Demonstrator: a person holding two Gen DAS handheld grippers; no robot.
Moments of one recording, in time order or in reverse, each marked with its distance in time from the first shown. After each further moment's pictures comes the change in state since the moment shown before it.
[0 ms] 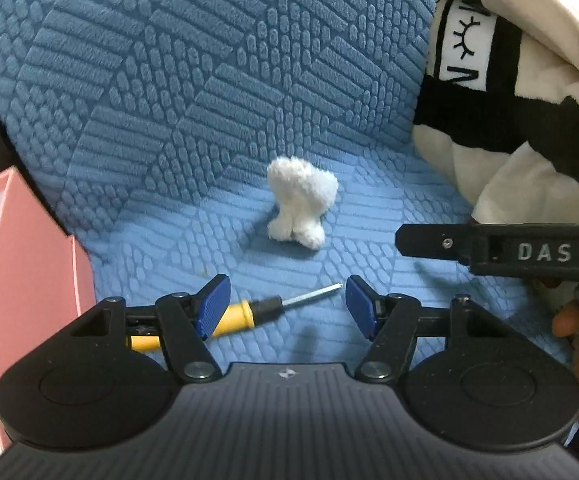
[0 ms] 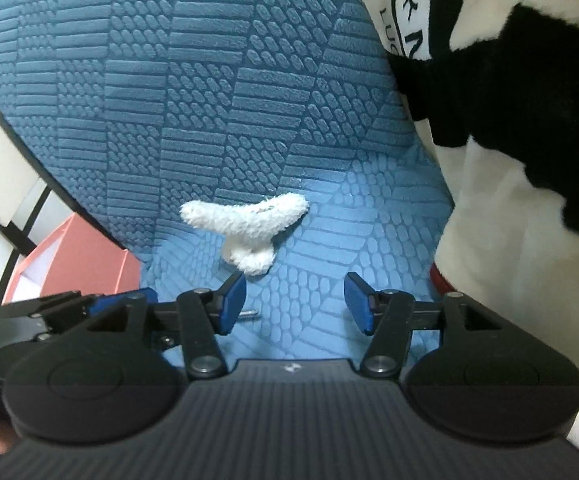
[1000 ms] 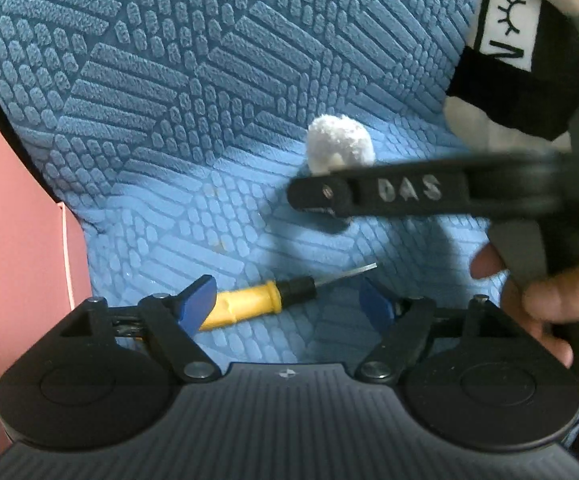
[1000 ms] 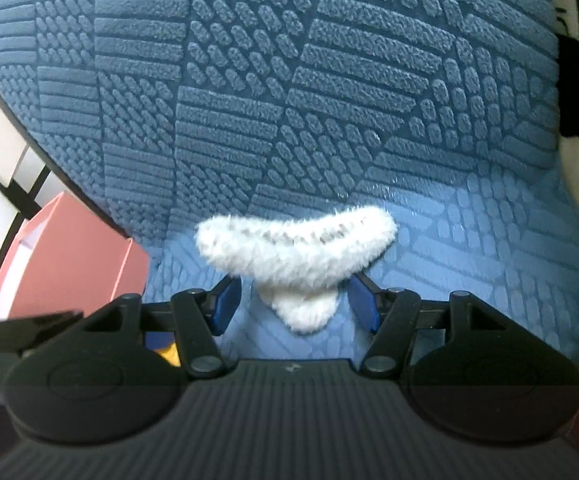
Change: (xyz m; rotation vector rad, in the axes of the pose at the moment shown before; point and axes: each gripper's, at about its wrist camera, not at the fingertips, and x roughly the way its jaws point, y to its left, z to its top) left arm 0.030 0.035 0.004 -0.062 0.118 -0.023; right arm 0.098 0.034 0.033 -0.132 0.123 0.107
